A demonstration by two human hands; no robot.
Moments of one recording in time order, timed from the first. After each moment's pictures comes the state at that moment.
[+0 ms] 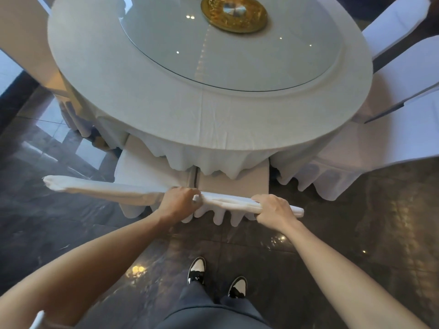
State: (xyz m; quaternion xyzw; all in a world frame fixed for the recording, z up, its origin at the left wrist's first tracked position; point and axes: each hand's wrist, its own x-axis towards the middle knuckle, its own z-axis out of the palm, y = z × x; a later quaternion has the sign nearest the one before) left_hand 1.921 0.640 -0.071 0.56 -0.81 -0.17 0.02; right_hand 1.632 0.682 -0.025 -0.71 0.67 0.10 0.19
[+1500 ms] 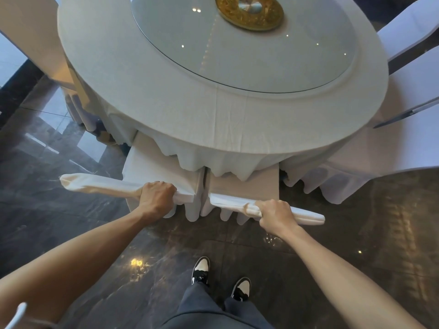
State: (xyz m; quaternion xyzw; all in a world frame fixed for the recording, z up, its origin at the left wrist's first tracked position) left_hand 2.015 0.615 -0.054 0.61 -0.77 -0.07 -0.16; right_hand 1.683 0.666 -0.038 -0.74 0.65 0.15 0.11
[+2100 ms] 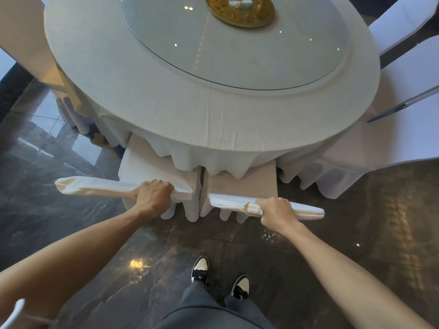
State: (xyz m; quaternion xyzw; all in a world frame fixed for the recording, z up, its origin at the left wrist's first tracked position) left_hand 2.004 0.608 -0.054 0.61 -0.77 -0.08 -0.16; right_hand 1.668 0.666 -0.031 -0.74 0.64 0.17 0.12
